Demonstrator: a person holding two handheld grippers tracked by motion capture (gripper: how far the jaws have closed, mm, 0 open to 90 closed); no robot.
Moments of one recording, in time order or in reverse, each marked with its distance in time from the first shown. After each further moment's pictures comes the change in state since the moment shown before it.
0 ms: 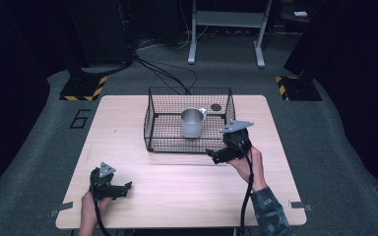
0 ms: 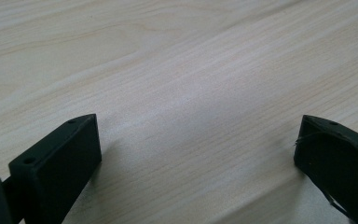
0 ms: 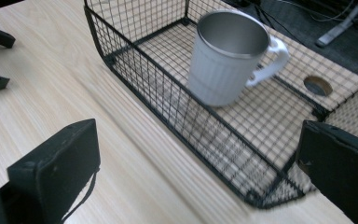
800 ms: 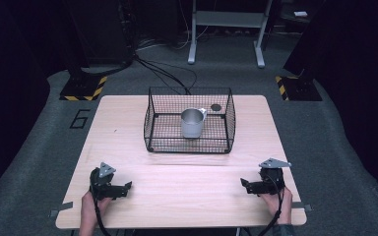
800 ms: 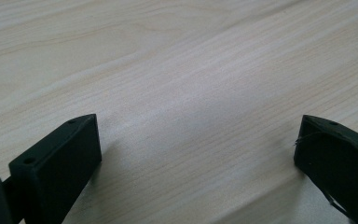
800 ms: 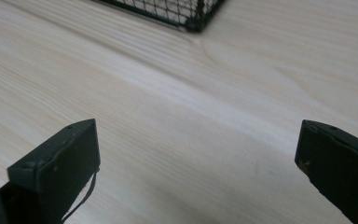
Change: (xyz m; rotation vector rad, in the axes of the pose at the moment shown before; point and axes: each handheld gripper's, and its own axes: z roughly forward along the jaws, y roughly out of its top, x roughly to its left) left arm 0.000 0.000 0.000 0.002 0.003 0.008; right arm -0.034 -0.165 -0.017 0.084 -0.125 0.288
